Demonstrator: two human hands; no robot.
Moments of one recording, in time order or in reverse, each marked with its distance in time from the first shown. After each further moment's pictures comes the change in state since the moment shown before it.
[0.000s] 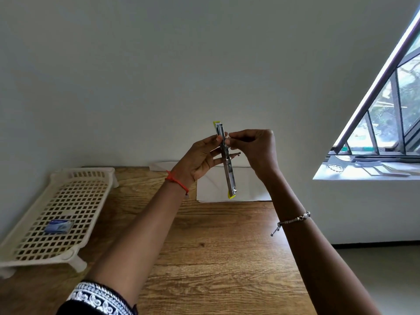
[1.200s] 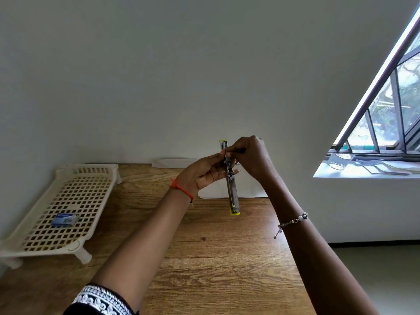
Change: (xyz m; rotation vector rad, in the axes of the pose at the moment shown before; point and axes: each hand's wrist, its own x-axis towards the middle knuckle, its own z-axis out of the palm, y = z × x) left_hand -0.024 -0.021 0.004 -0.141 0.103 -0.282; right_hand -0.014 0.007 0.002 -0.374 -0.212 -0.066
